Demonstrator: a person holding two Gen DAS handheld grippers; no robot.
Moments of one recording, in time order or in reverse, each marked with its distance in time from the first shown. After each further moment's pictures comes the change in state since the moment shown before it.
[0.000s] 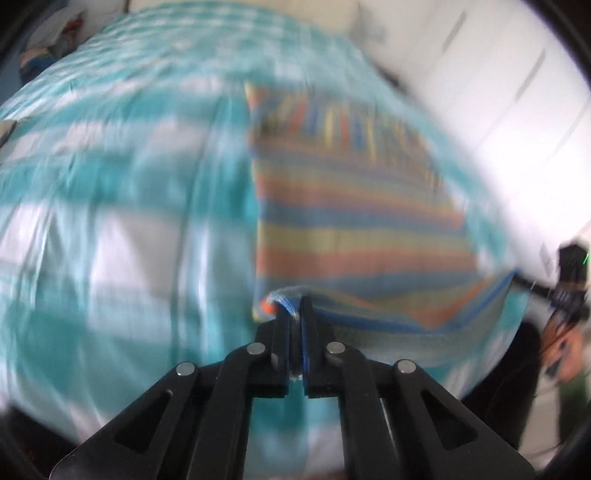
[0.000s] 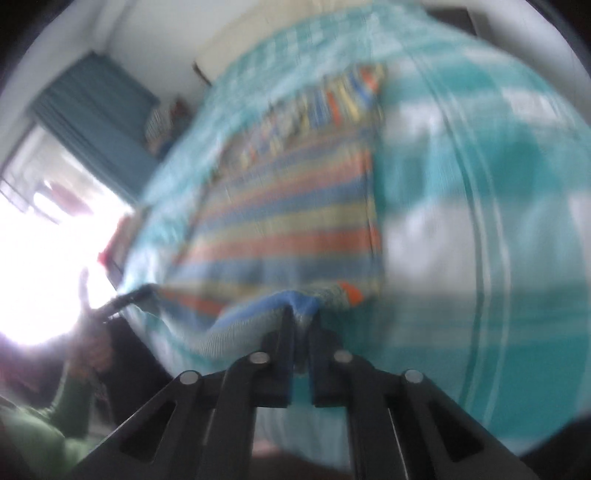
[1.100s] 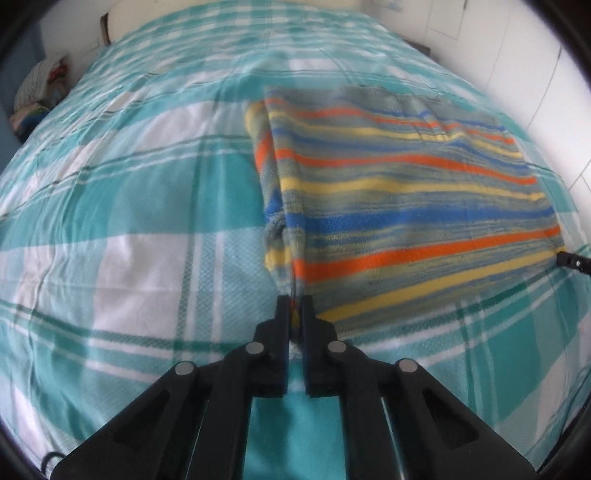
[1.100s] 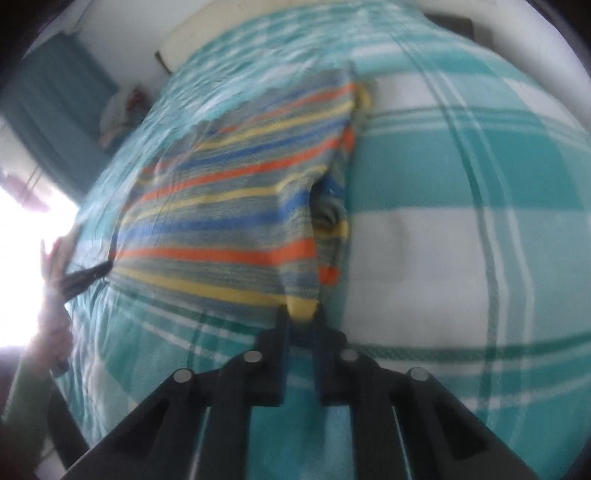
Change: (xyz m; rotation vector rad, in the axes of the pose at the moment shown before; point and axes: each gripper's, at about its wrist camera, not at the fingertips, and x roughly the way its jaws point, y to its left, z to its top) left arm 0.143 0.003 0.113 0.166 0.092 0.262; right arm 0.116 -0.065 0.151 -0.019 0.075 -0.193
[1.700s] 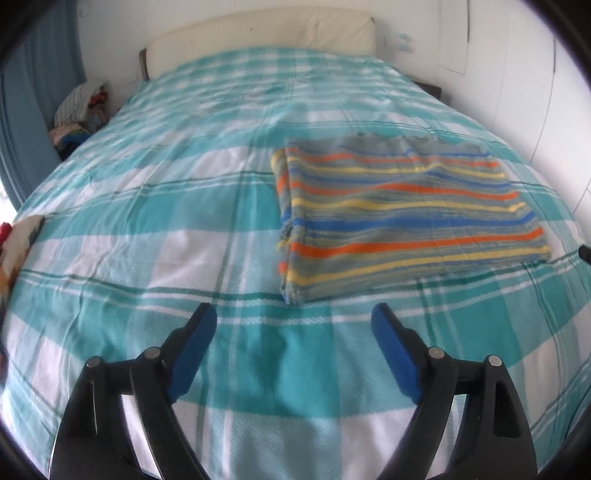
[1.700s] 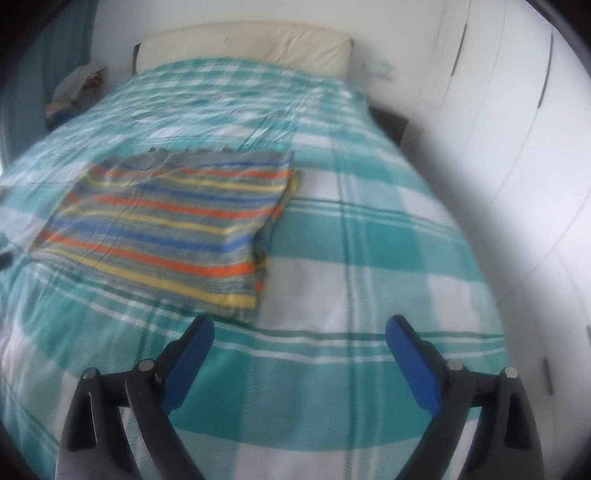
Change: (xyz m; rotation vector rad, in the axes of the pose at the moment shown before) left arm -0.062 -0.031 -0.049 -0.025 -0.212 0.125; right arm -0.070 0.061 -0.031 -0.220 -0.273 -0.572
